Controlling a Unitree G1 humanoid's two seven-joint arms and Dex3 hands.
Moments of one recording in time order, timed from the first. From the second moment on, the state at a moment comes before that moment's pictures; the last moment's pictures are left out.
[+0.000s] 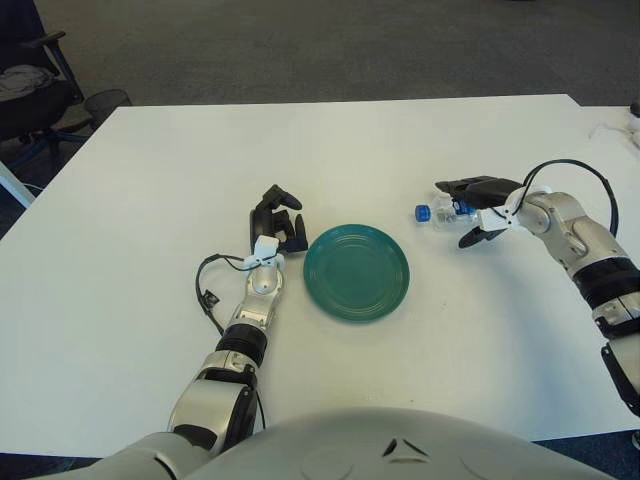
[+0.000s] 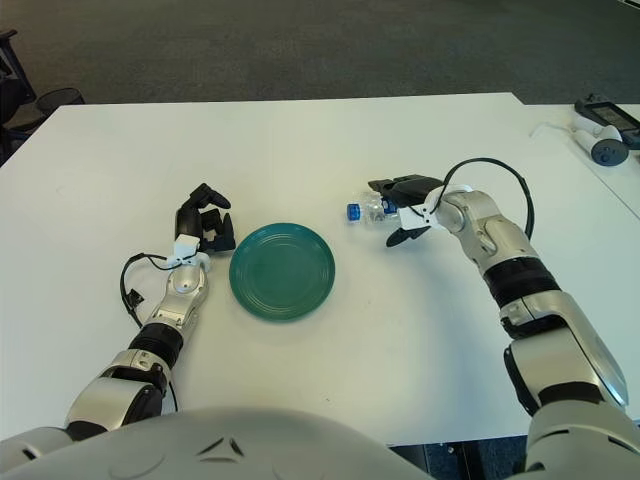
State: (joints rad) left arm -0.30 -0.04 0.00 0.79 0.17 -0.52 0.37; right arm -0.57 -0.72 0.41 0.54 -0.72 -0.31 0.44
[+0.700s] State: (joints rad) left arm -0.30 -0.04 0.00 0.79 0.16 -0.53 0.34; right arm -0.65 -0.65 0.42 0.78 -0.71 -0.33 0.33
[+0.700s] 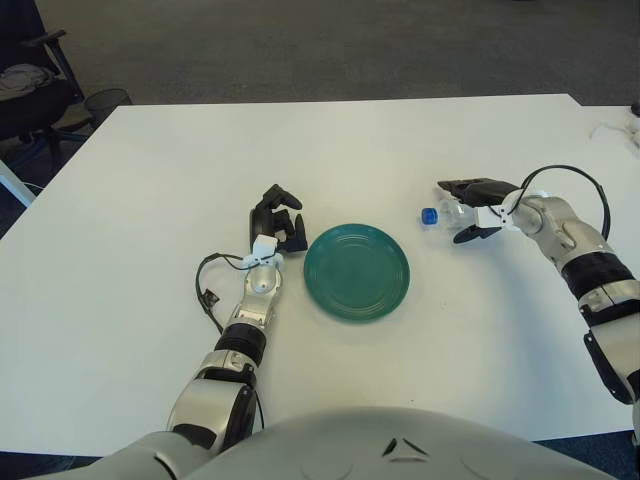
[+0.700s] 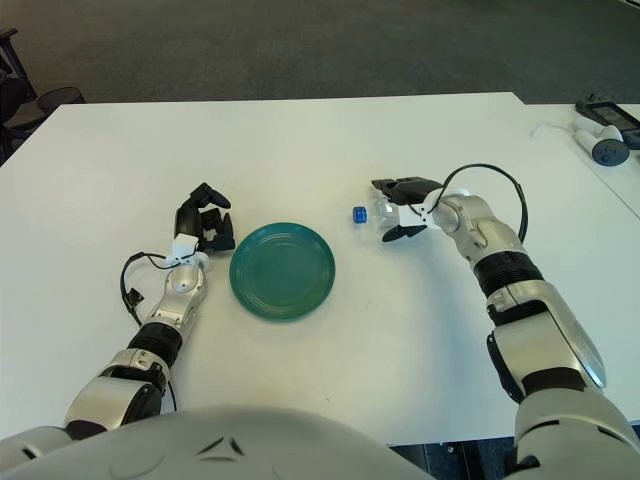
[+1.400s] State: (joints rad) left arm -0.27 -0.03 0.00 0.75 0.16 -0.50 0.34; right arm -0.74 -0.62 0.47 0.99 -0.72 -0.34 0.23
